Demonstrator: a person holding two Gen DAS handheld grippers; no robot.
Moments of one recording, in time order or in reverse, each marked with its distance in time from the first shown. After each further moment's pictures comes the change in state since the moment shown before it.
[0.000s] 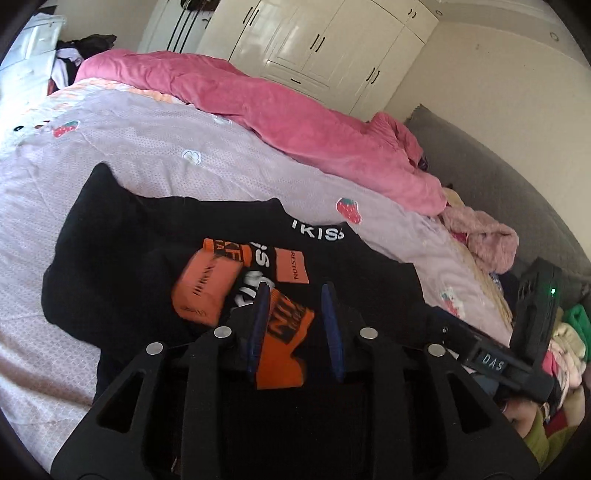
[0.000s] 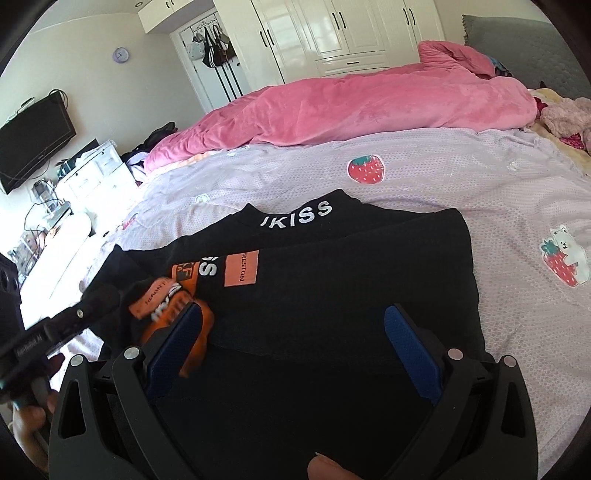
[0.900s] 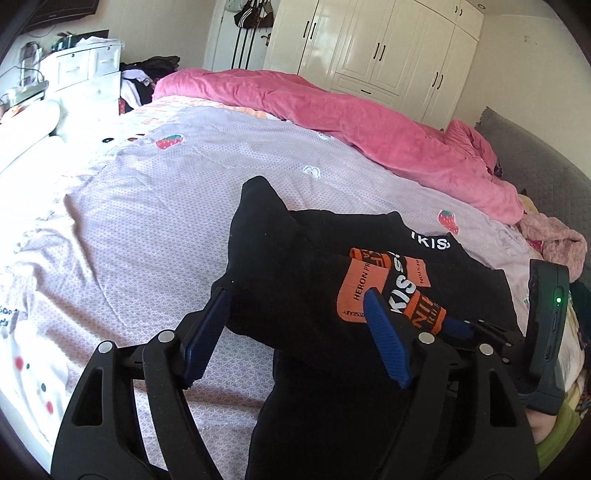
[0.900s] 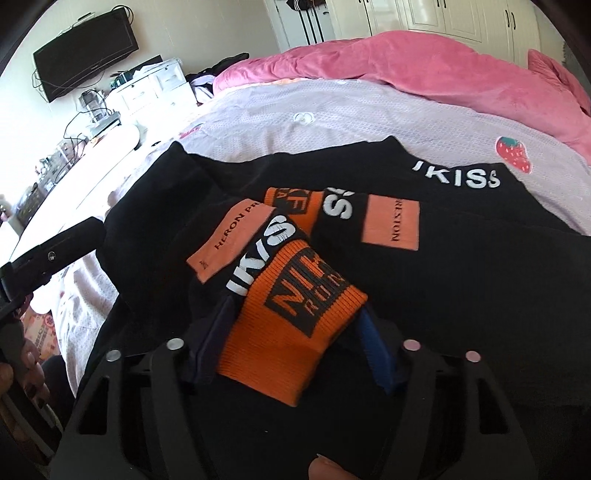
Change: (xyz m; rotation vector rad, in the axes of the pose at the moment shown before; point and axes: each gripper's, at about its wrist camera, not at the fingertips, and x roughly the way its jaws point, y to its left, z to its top) left arm -0.044 0.061 0.006 -0.004 -0.052 0.338; right arm 0.089 0.107 -0.025 -0.265 0.198 0.161
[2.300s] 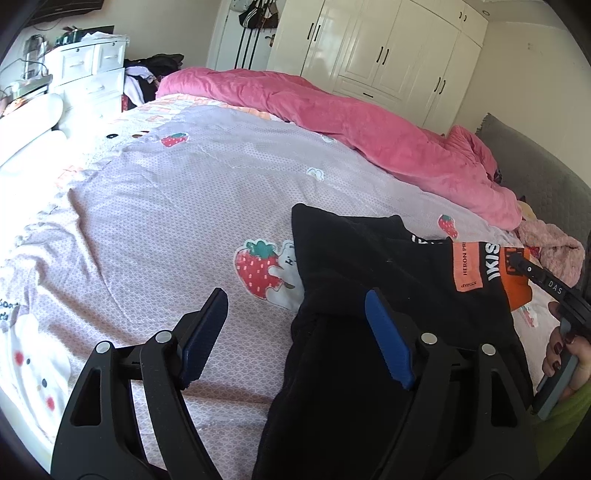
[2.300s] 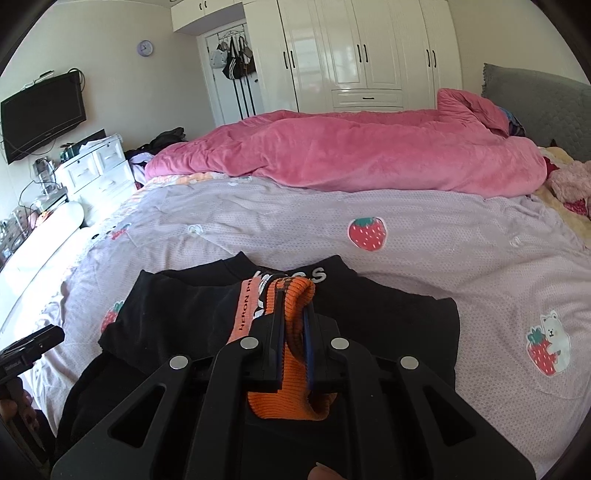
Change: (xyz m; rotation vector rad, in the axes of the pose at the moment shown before) left arm -0.005 0.004 0.000 -0.016 -0.008 -0.011; right arm -0.105 -0.103 0.026 0.114 -0.280 -0.242
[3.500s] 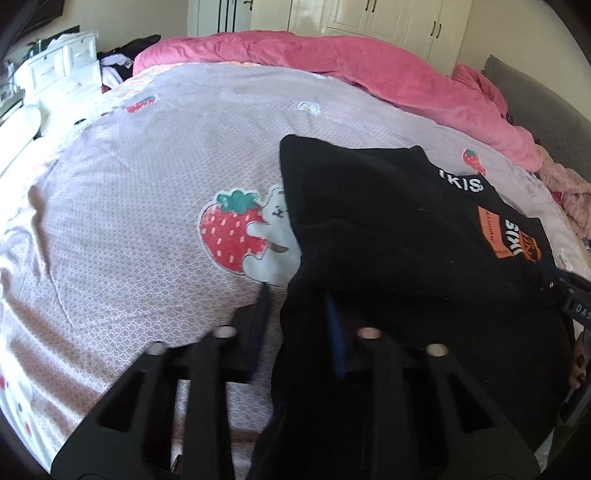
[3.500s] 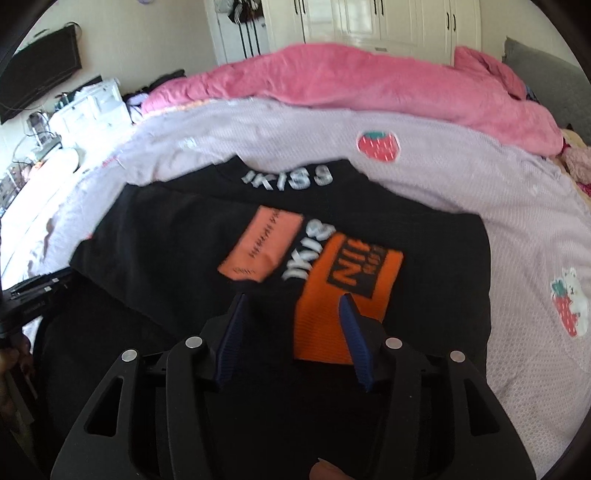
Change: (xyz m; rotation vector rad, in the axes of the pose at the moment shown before) left arm 0.078 -0.005 -0.019 0.093 0.178 0.050; right arm 0.042 -0.002 -0.054 -0.055 0.252 -0.010
